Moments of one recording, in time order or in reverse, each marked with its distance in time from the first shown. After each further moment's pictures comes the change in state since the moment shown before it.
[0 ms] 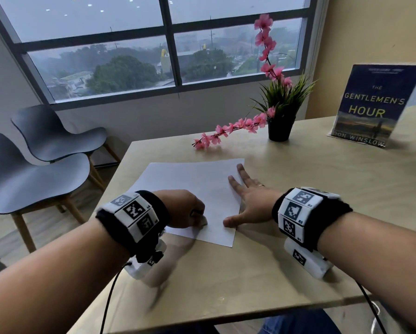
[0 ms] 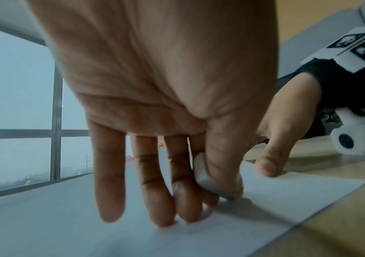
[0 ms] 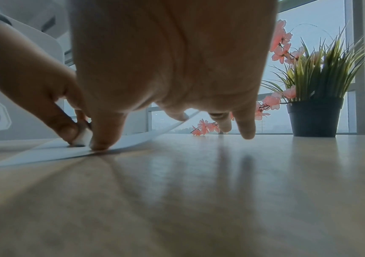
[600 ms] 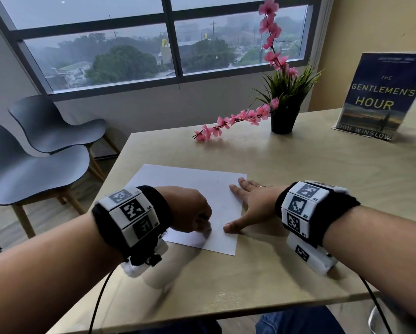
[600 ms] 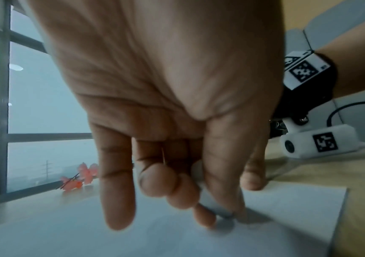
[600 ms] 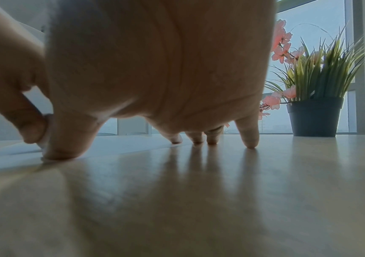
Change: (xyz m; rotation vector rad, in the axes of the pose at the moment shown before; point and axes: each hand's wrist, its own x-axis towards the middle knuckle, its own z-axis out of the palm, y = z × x) left_hand -0.008 0.018 -0.007 0.072 -0.093 0.080; right_hand -0.005 -0.003 0.003 -0.118 -0.149 0.032
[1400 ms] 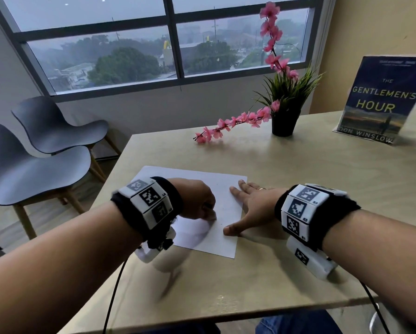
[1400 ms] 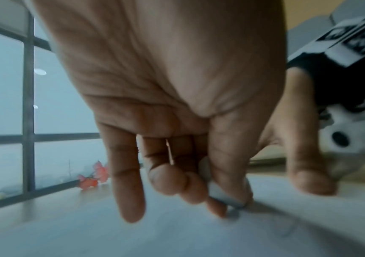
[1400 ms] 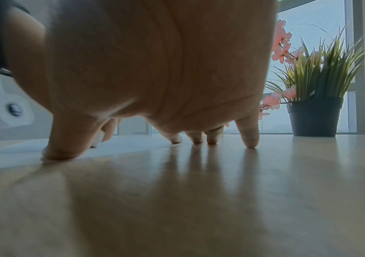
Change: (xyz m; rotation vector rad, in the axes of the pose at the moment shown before) left_hand 0.016 0.002 -0.014 -0.021 0.045 -0.016; right_hand 0.003 0.002 0.002 -0.008 0.005 -0.005
